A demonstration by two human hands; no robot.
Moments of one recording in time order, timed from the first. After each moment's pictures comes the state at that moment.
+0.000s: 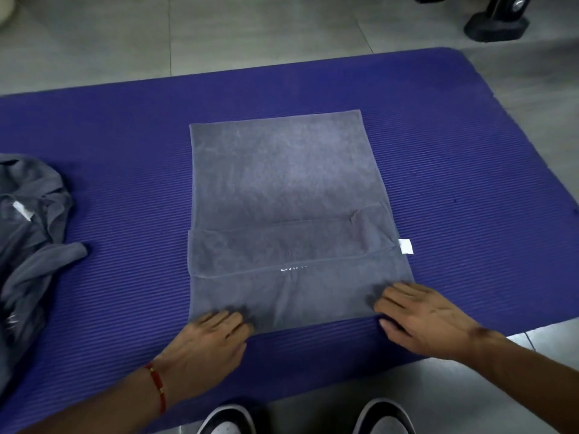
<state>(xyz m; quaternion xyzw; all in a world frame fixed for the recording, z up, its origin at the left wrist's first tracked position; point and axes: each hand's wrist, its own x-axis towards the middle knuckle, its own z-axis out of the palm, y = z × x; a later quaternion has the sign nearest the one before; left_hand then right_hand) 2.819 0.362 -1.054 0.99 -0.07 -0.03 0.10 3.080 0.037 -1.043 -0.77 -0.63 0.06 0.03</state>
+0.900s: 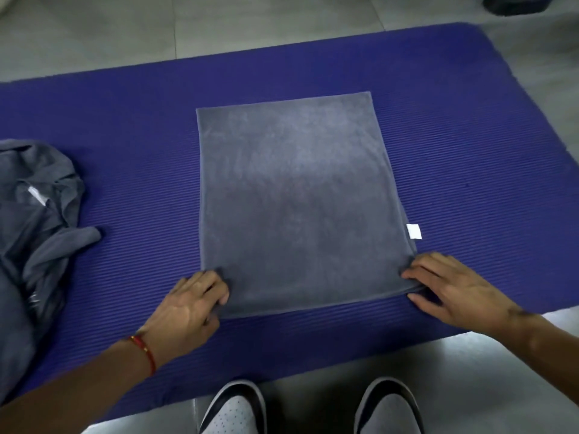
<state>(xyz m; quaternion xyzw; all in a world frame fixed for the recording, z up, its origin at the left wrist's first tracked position) 2.806 0.407 -1.050 0.98 0.03 -0.08 0.17 3.117 0.002 -1.056 -0.80 -0.59 0.08 0.04</state>
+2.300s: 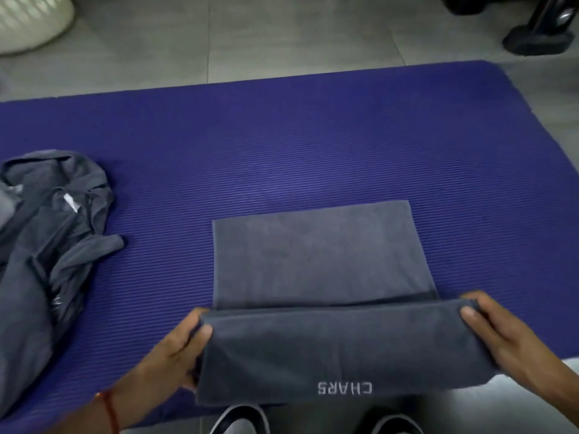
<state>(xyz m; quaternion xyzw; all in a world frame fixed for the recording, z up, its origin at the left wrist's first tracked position) 2.779 0.366 -0.996 0.65 0.44 -0.08 0.62 3.081 0.005 -0.979 -0.87 -0.15 0.29 0.37</state>
